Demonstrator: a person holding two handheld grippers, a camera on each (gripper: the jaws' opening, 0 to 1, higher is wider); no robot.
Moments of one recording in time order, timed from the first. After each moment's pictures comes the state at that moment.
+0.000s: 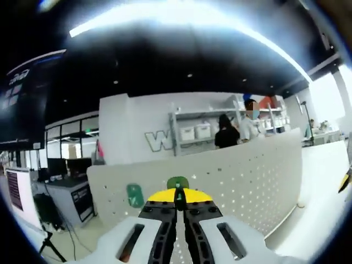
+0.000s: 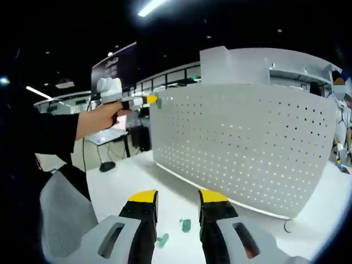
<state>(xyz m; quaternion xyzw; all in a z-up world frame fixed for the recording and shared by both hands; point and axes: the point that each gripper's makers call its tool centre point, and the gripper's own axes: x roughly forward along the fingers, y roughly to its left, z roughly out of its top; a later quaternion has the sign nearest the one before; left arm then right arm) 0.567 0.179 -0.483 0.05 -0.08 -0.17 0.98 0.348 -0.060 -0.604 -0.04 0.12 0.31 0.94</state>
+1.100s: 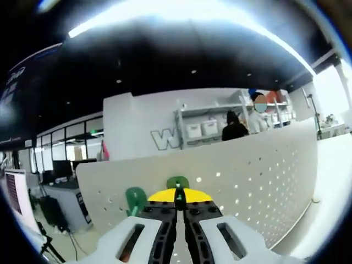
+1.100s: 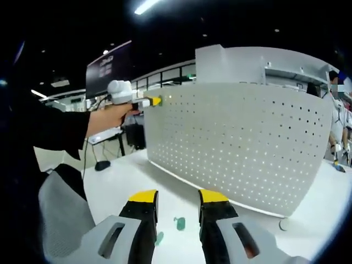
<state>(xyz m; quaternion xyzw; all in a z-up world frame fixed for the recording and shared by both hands) 0.612 0.186 -0.496 0.06 -0.08 -0.15 0.98 0.353 -0.068 -0.606 -0.05 0.13 0.29 0.95</state>
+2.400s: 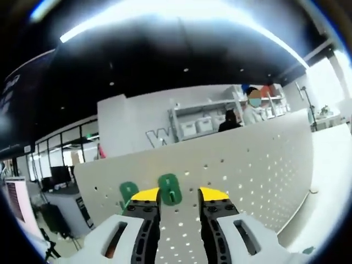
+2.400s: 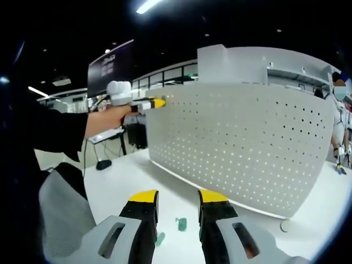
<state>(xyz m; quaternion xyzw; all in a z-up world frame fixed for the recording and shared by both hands) 0.593 0.176 -0.503 0.10 -0.07 -0.17 0.98 0.353 -0.063 -0.605 -0.05 0.13 0.30 0.94</state>
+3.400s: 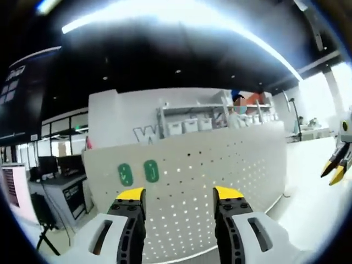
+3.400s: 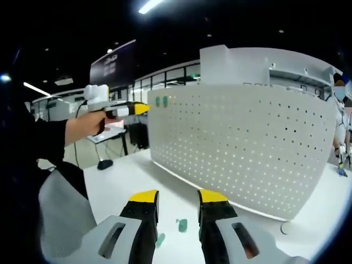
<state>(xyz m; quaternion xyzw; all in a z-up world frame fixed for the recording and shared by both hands) 0.510 0.178 -0.518 0.05 -0.05 -0.23 0.97 0.355 -0.062 -0.603 -0.05 0.13 0.30 0.94</state>
